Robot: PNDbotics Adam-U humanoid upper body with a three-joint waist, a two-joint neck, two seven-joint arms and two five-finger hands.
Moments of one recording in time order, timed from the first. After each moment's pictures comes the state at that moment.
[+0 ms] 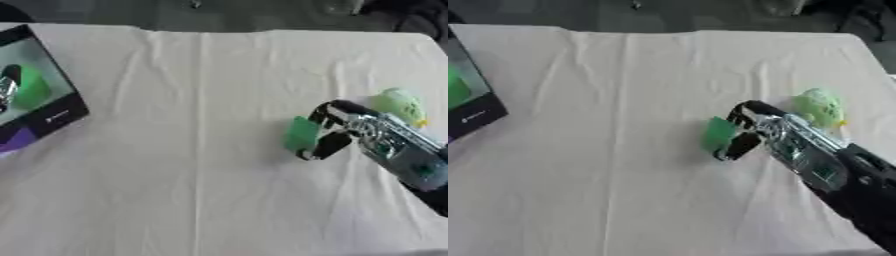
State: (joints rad) left arm -0.42 0.64 -0.21 -1.73 -0.35 0.44 0.22; right arm -0.34 -0.74 0.43 -1.77 0.43 0.80 0.37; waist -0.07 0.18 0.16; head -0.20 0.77
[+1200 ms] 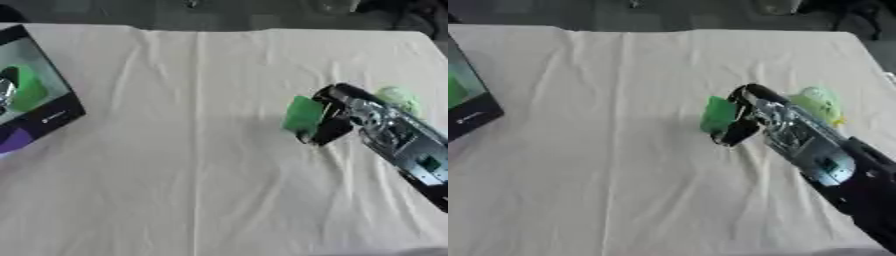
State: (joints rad) left arm -0.42 0.63 -0.21 -1.72 -0.35 0.44 0.22; right arm -0.34 -0.76 0.35 -1.95 0.28 0.90 0.23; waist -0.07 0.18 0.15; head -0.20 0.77
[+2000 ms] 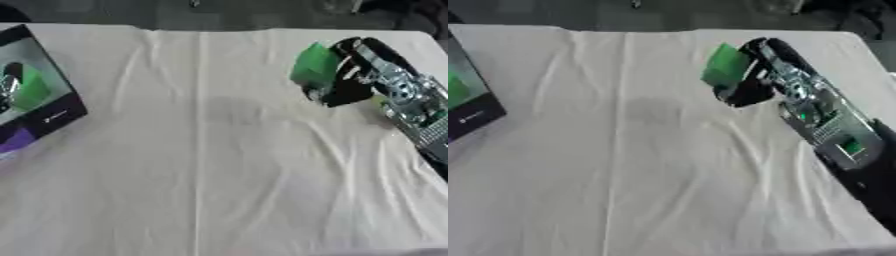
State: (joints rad) left arm -0.44 0.63 -0.21 -1.77 -0.32 0.43 0.21; right arm -0.40 -0.67 0.30 -1.98 0.05 0.77 -0.18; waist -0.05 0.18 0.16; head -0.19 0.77
